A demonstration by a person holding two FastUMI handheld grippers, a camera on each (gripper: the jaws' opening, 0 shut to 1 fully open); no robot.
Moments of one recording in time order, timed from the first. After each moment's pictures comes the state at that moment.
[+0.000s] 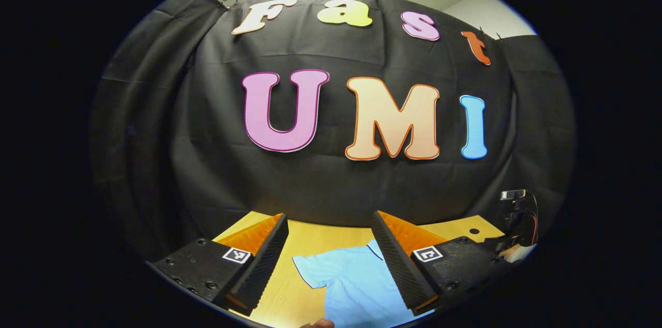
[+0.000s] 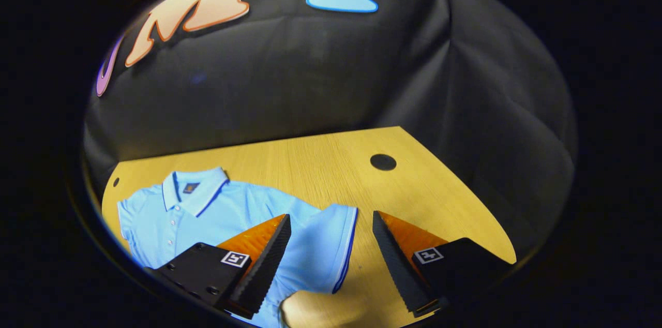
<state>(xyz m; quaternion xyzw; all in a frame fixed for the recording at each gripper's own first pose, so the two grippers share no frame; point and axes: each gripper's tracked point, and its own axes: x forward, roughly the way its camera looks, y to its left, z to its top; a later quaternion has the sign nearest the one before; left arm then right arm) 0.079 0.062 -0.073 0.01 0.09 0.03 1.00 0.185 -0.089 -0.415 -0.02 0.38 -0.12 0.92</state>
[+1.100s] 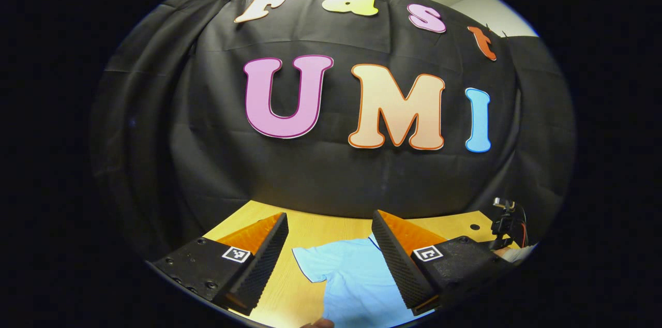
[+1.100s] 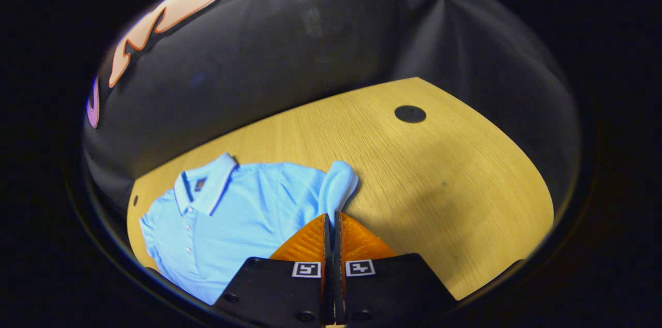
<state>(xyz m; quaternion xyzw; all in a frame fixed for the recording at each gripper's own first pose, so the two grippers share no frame) 0.082 0.065 -0.089 0.00 0.12 0.03 0.99 0.200 -0.047 -0.435 0.11 0.41 -0.10 0.90</state>
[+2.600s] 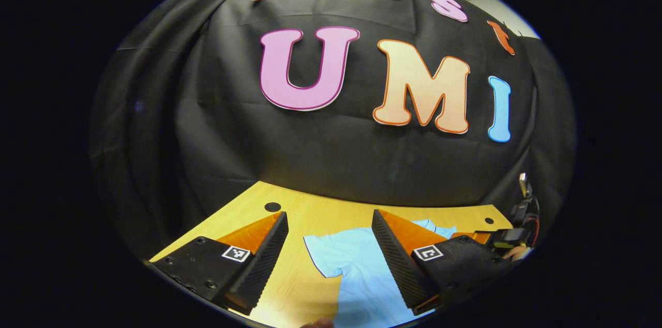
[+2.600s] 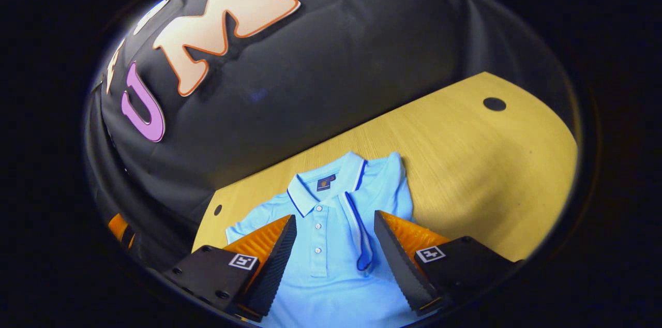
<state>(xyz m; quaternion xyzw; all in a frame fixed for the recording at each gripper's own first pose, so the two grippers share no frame) 0.111 0.106 -0.165 -0.03 0.17 0.05 0.98 0.169 0.096 -0.387 0.20 0.39 0.04 0.90</state>
